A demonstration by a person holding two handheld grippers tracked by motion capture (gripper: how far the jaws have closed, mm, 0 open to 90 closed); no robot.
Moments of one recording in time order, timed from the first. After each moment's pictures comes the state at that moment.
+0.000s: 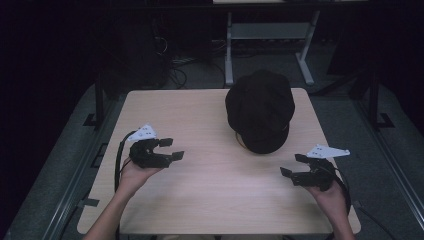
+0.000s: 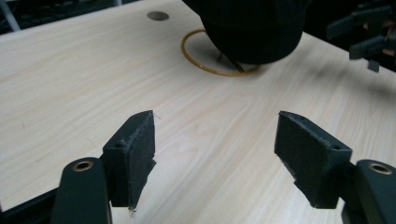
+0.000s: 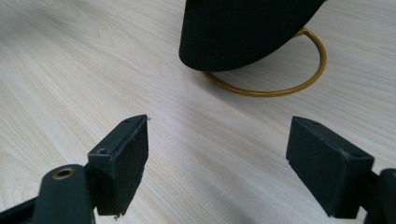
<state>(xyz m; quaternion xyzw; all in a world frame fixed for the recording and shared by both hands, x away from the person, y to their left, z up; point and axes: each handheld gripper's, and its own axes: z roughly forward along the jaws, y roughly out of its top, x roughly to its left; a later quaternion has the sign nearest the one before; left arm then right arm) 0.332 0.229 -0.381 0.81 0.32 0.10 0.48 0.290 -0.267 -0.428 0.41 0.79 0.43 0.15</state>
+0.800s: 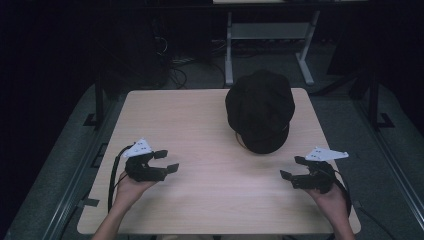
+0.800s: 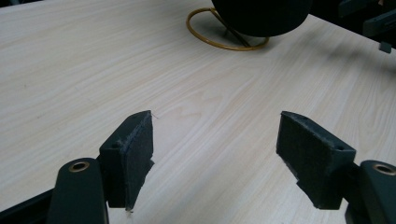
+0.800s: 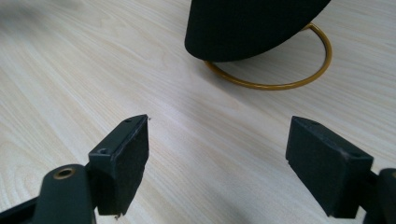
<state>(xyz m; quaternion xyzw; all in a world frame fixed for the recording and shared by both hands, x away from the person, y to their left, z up) 0.309 0.247 -0.414 0.80 0.33 0.11 0.49 0.285 -0.265 -0.430 0.40 0.80 0.42 0.16</state>
